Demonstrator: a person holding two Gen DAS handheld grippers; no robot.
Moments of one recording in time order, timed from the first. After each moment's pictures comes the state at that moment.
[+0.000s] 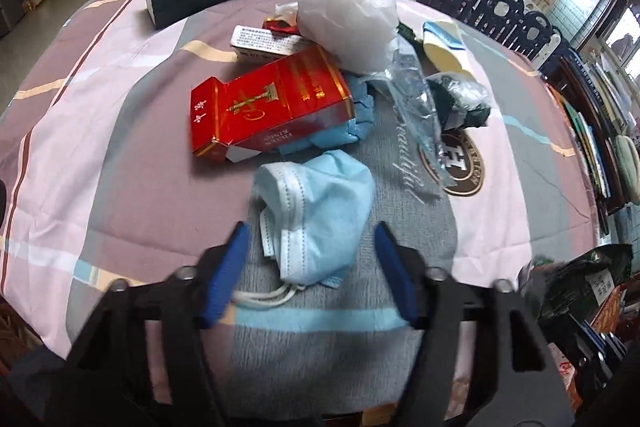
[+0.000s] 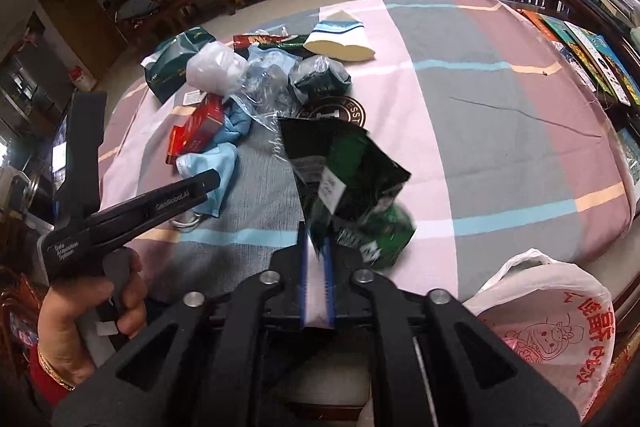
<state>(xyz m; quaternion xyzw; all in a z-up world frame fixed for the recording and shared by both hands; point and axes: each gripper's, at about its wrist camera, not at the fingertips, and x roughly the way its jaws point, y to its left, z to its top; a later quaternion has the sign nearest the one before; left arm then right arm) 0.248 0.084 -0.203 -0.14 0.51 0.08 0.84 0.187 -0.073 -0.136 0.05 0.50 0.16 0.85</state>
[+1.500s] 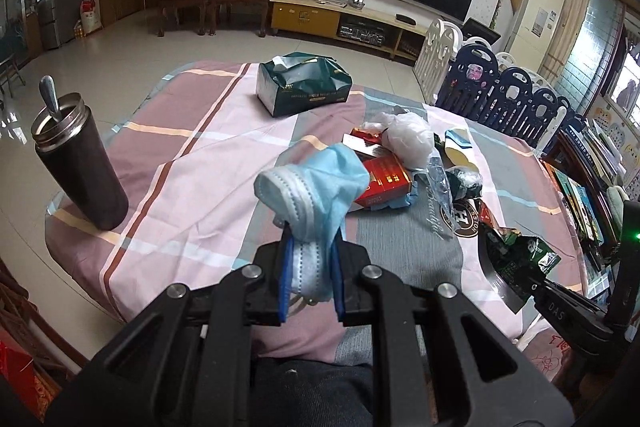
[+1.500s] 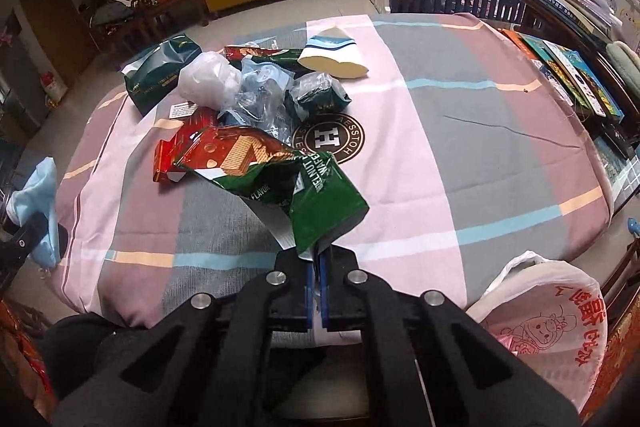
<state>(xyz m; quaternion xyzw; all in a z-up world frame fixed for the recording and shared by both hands) 0.114 0.150 -0.102 -0.15 0.36 0.15 0.91 0.183 -0.041 -0.124 0.02 0.47 0.09 0.87</state>
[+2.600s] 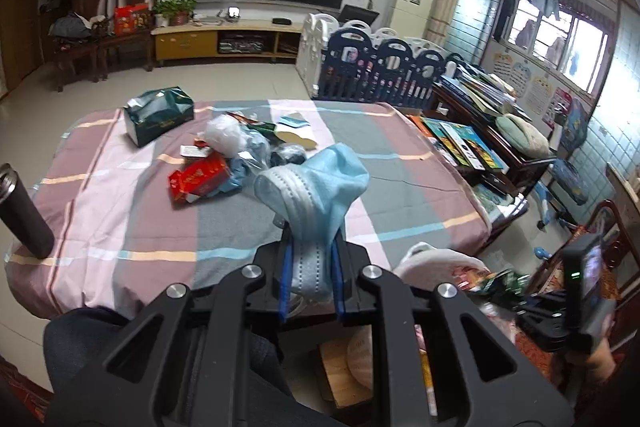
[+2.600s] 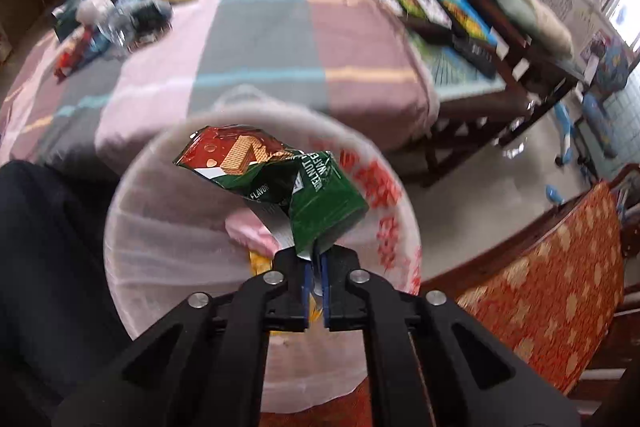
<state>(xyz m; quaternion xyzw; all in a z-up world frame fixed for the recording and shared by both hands) 0.053 -0.001 -0.036 -0.08 0.34 -0.05 0.94 0.058 -0.260 -0.145 -0.06 0.55 -0.02 0.83</state>
